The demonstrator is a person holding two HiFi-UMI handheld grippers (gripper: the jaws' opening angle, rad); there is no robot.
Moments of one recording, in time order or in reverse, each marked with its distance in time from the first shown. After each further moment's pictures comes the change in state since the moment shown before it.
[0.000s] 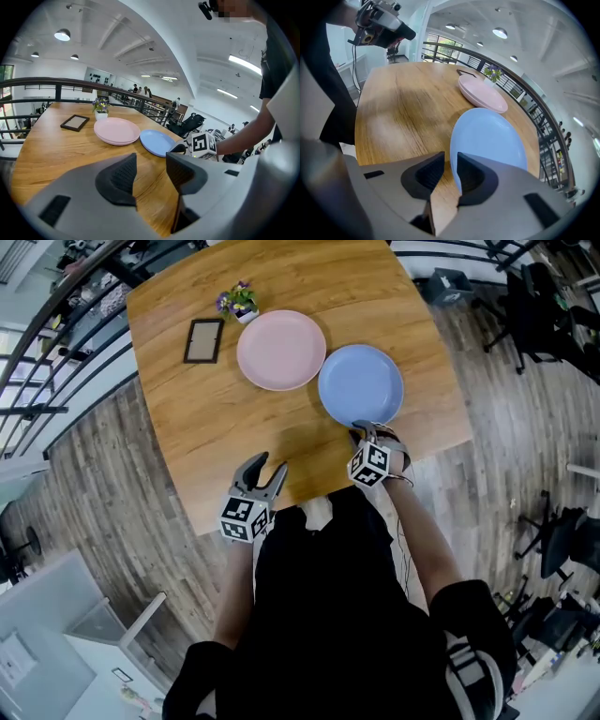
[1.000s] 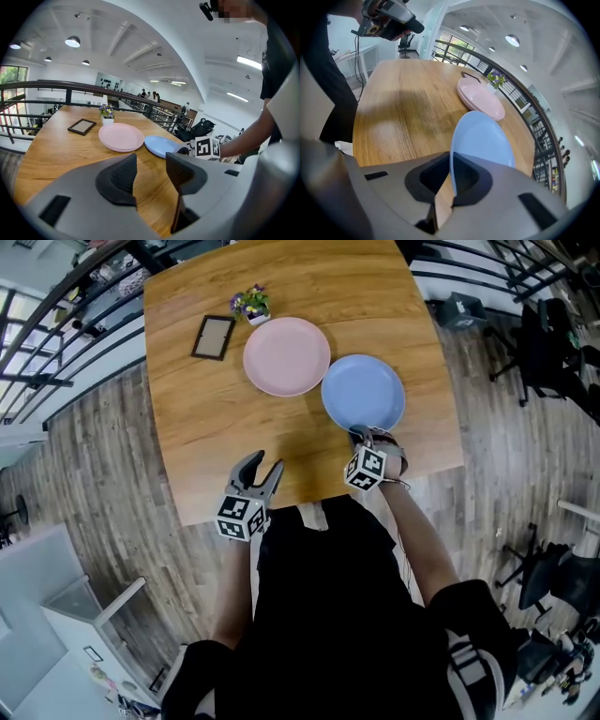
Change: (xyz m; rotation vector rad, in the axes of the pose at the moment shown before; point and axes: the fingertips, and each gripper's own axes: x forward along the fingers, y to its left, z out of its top) left arm 0.007 -0.011 0.023 -0.047 -0.066 0.118; right arm -0.005 -0.035 0.002 -0.153 -0.013 -0.005
